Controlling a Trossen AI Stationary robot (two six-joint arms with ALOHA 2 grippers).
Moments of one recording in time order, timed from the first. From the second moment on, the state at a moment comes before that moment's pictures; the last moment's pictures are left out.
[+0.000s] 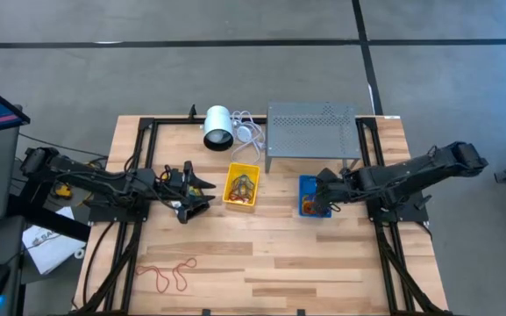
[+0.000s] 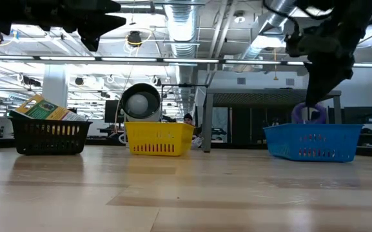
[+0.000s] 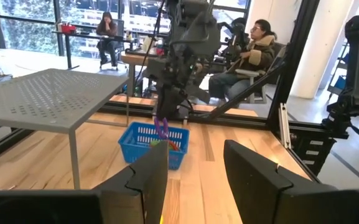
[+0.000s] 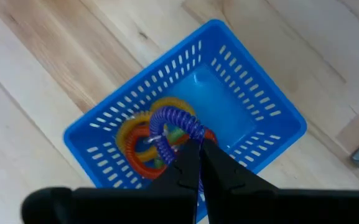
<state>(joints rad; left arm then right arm) -0.17 0.81 0.32 0.49 -0.21 -0.11 0.19 1.19 0.79 -0.88 0.36 0.88</state>
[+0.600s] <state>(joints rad) -0.17 0.81 0.32 0.49 -0.21 -0.11 0.16 1.28 0.79 -0.88 0.33 0.85</state>
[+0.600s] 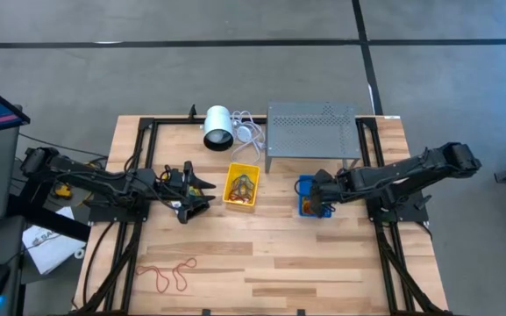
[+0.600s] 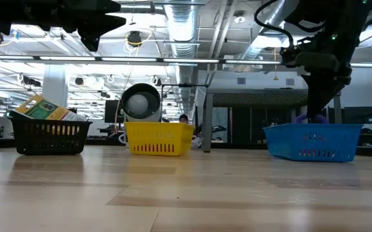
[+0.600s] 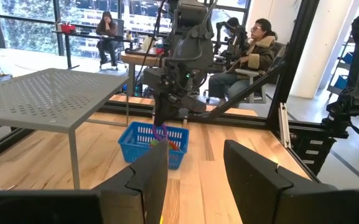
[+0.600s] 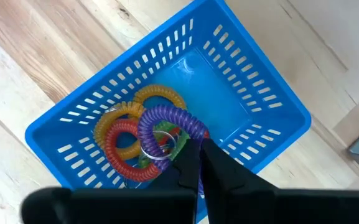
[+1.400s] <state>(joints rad) -0.17 0.81 0.32 0.49 -0.21 -0.12 0.13 1.28 0.79 -0.84 0.34 0.85</state>
